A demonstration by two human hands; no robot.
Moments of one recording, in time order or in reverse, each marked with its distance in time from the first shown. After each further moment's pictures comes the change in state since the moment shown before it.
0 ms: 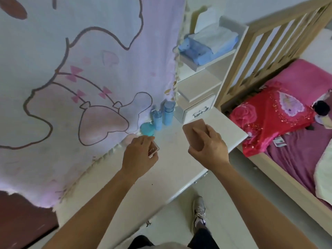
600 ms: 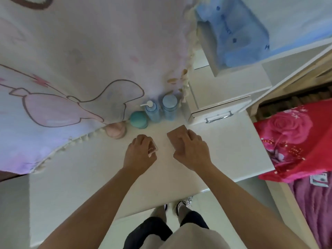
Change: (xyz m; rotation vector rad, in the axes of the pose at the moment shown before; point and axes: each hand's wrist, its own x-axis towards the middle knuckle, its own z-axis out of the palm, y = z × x) left_hand 0.092 0.019 0.145 -0.063 -0.195 -0.510; right_hand 0.158 0.073 0.135 -0.015 -0.597 -0.291
